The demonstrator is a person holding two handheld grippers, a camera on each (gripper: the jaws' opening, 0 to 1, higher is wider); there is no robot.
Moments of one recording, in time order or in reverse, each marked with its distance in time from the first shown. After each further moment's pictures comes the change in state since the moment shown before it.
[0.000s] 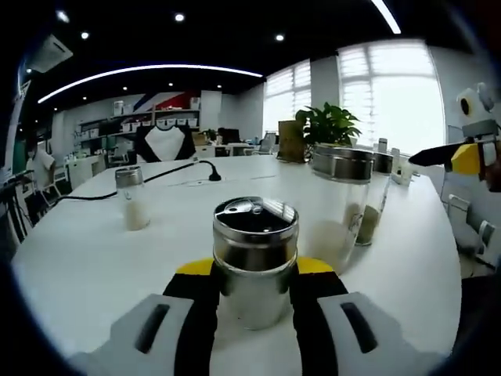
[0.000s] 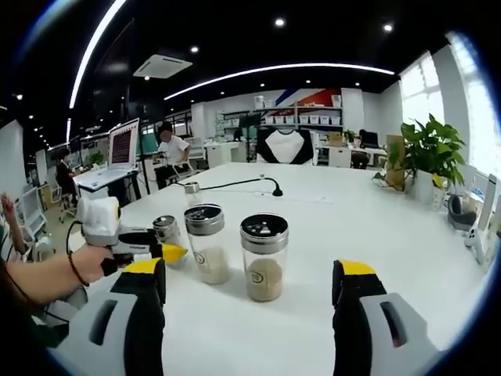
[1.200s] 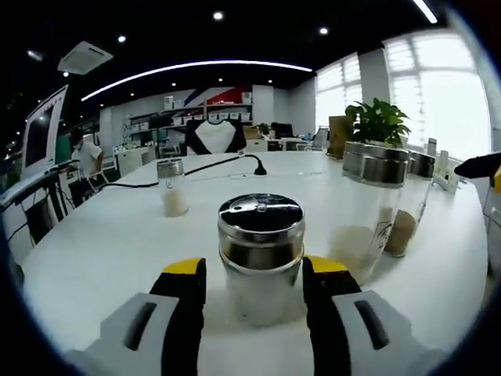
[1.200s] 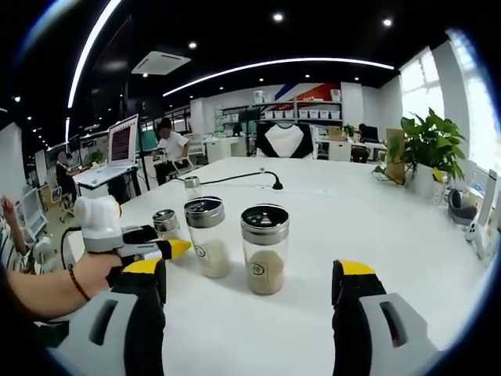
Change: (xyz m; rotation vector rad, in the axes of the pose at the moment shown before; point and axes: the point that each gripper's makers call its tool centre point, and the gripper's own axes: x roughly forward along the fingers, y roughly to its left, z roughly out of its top) left arm -0.008 0.011 -0.002 -0.061 0.021 0.274; right arm -0.002 -0.002 -0.006 0.018 0.020 -0.005
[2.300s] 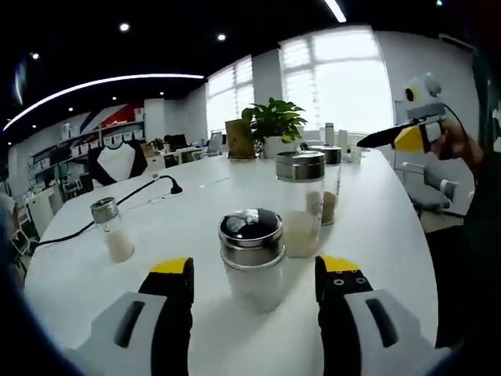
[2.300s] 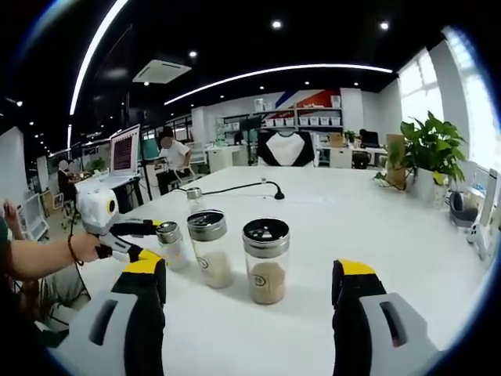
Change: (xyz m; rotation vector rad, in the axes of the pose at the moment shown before) left arm -0.024 -0.008 0.006 0.287 0.043 -0.664; right arm -0.002 0.003 0.013 0.008 -0.047 0.013
